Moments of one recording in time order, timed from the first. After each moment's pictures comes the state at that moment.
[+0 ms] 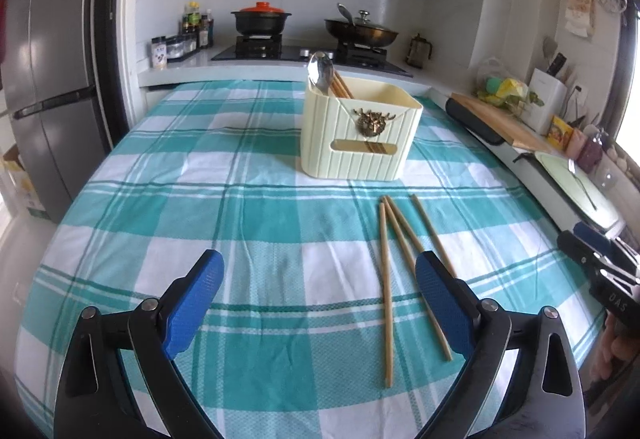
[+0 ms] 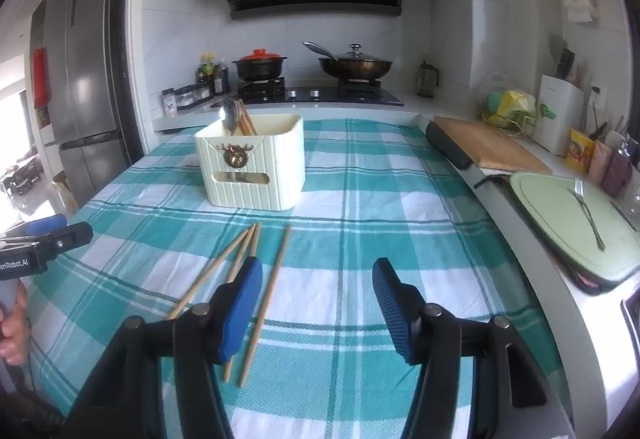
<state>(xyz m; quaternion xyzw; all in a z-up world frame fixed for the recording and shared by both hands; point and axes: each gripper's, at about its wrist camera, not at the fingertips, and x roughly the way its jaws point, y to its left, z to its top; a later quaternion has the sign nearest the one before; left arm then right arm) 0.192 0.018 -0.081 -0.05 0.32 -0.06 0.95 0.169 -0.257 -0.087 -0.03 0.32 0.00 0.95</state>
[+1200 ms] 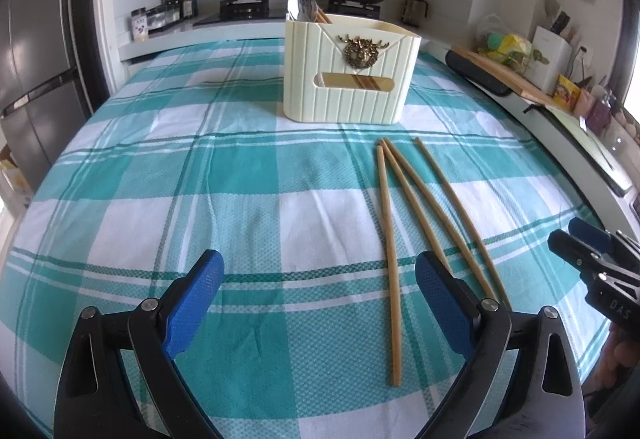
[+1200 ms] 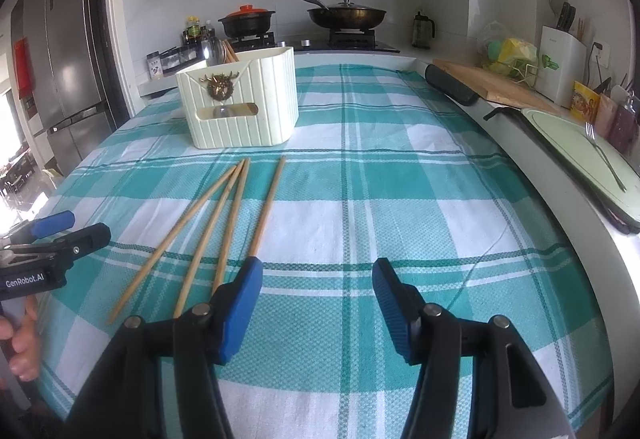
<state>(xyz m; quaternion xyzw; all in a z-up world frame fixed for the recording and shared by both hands) 0.211 -0.008 -0.134 -0.03 0.37 -0.07 0.93 0.176 -0.256 -0.146 -0.01 0.39 0.00 0.92</state>
